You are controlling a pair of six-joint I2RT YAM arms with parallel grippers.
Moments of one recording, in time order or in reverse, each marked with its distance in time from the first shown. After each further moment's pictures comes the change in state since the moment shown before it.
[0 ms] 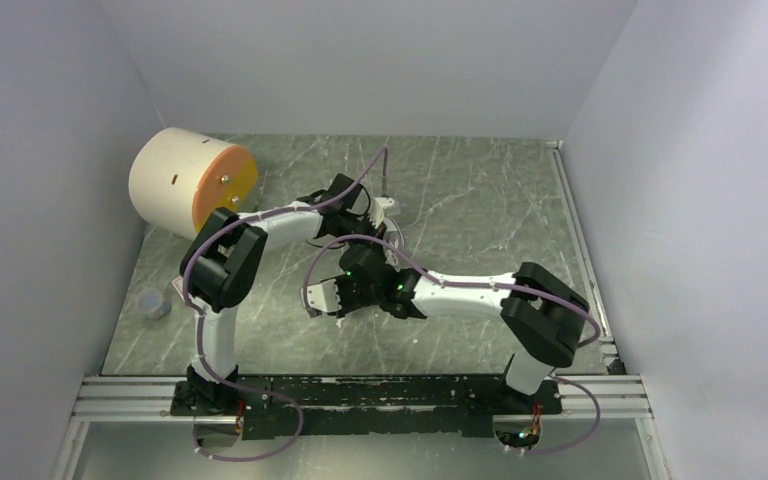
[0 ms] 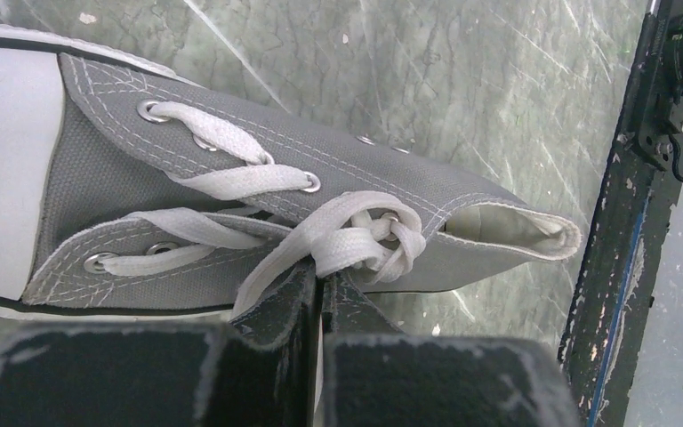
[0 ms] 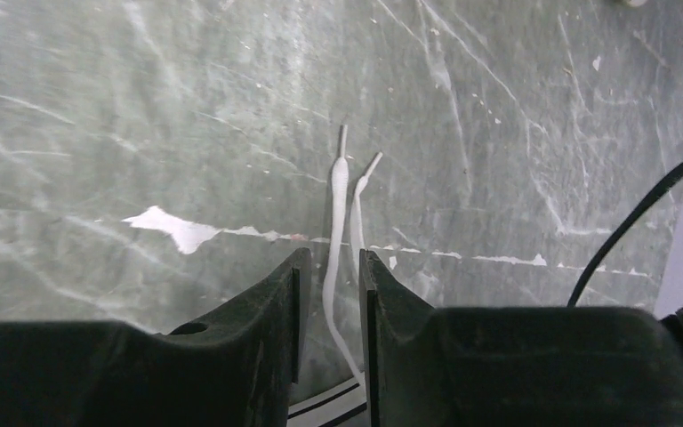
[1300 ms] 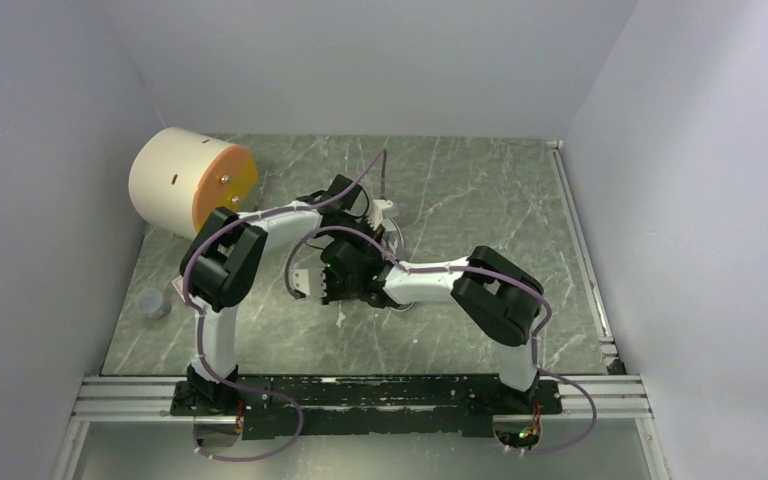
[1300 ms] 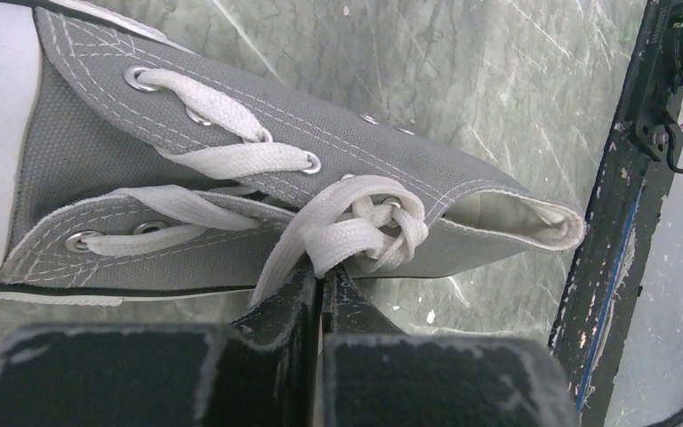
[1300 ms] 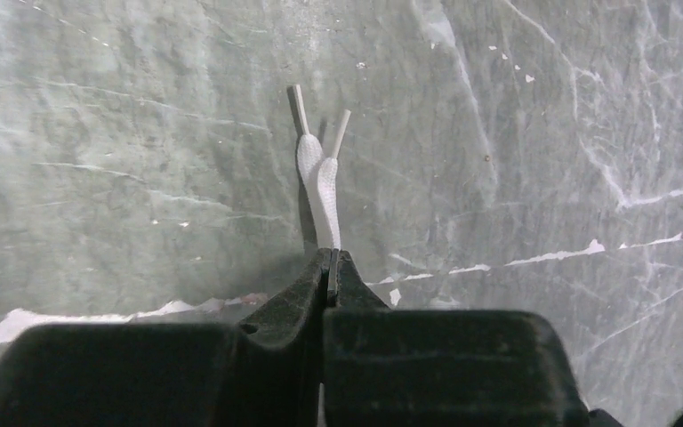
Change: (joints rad) left arm 0.004 0.004 0.005 -0.051 0.000 0.007; right arm -0.029 0.290 0.167 0.044 0.135 0.091
